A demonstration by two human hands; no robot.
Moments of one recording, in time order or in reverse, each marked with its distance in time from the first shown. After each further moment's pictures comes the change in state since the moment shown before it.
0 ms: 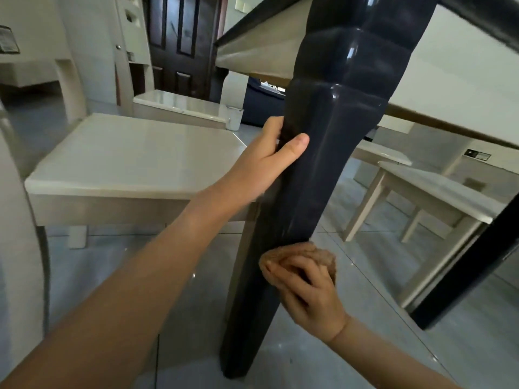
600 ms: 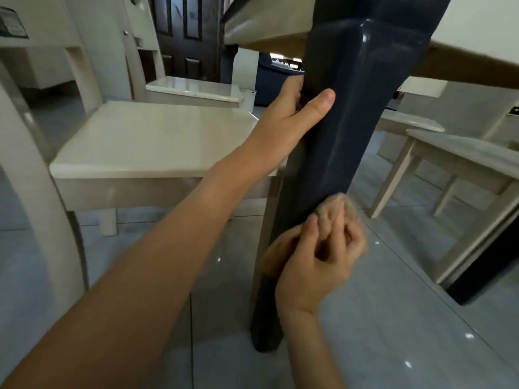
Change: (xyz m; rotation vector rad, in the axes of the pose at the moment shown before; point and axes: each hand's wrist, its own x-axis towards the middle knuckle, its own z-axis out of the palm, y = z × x) left_hand -0.002 0.003 -0.002 -0.048 -0.001 -0.031; right_hand 0.059 -0.090 0.052 0.259 0.967 0.936
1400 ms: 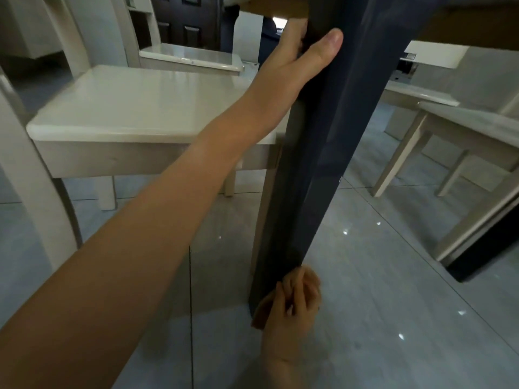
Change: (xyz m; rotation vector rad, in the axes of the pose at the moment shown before) left_hand 0.002 -0.003 0.002 -0.068 -0.032 0.036; right_hand -0.093 0.092 -0.077 -0.181 -0.227 0.479
